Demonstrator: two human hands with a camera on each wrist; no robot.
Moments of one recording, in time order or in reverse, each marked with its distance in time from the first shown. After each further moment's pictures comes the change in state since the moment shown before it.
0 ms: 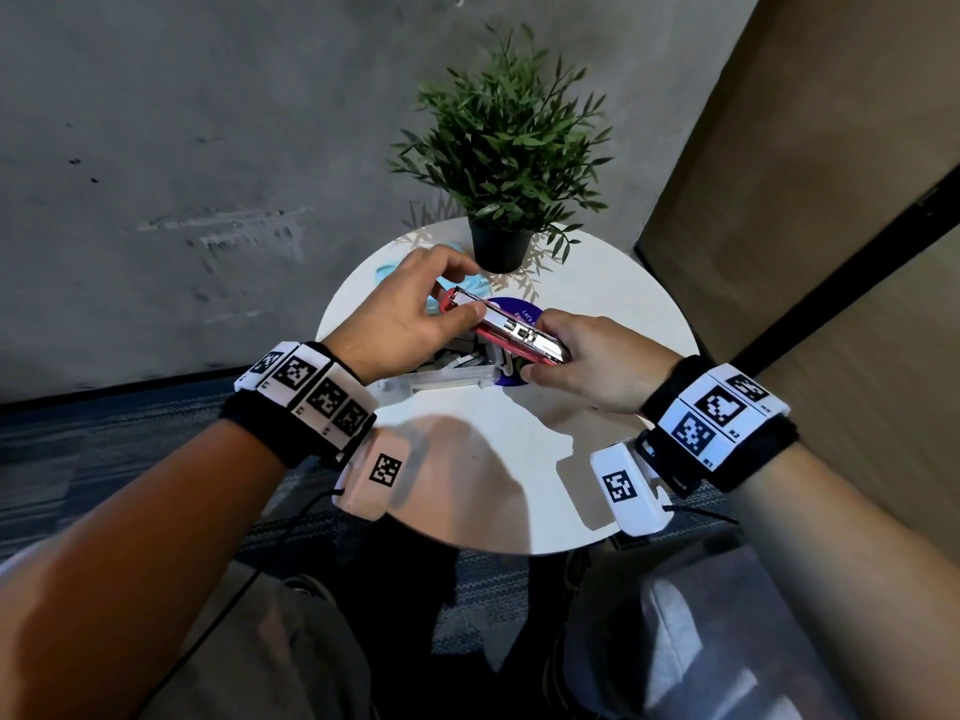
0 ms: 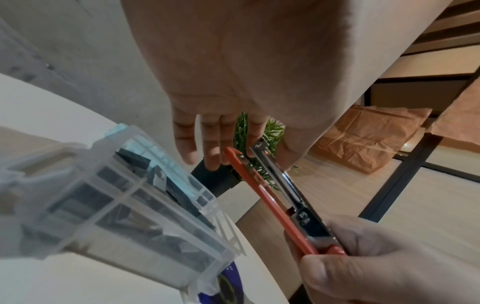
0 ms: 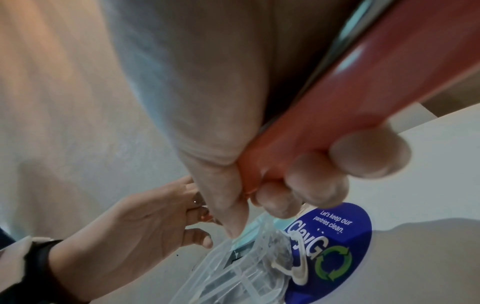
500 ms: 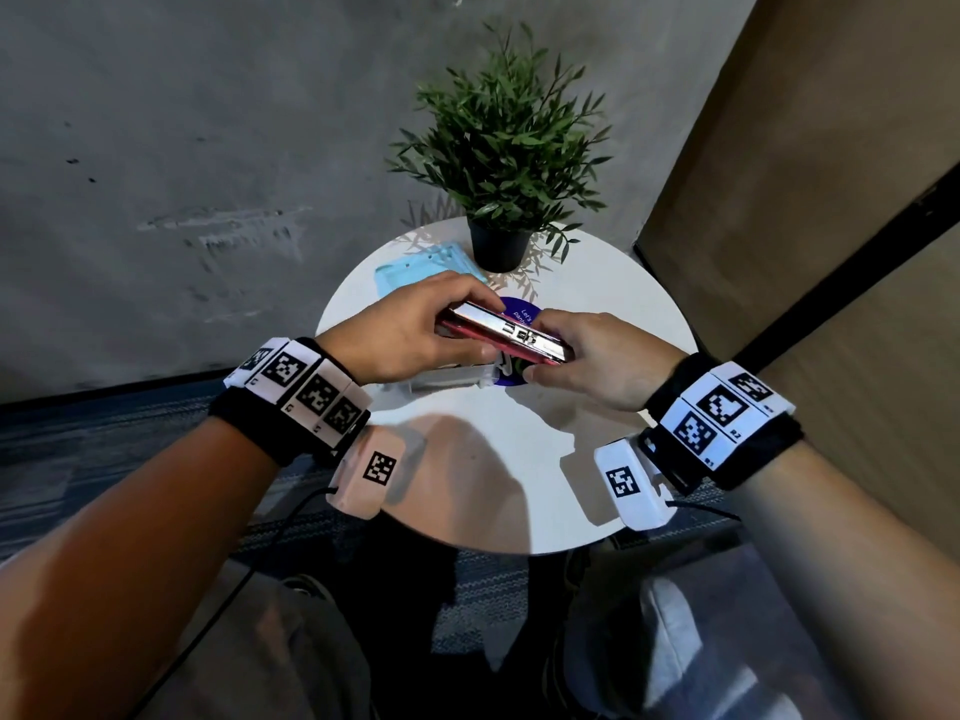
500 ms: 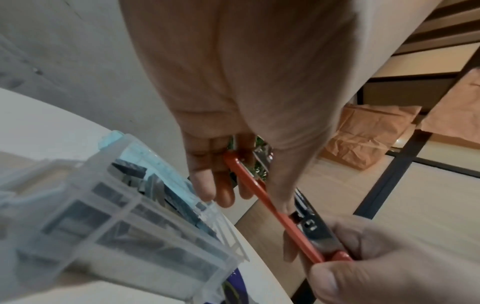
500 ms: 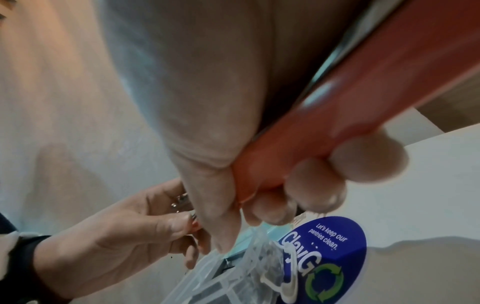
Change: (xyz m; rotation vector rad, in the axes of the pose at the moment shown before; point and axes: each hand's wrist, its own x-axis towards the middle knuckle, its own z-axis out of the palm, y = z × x) left_hand -0.002 0.006 -0.004 -0.108 -0.261 0.021; right_hand -0.001 0.003 -0.004 0.001 -0.004 -0.031
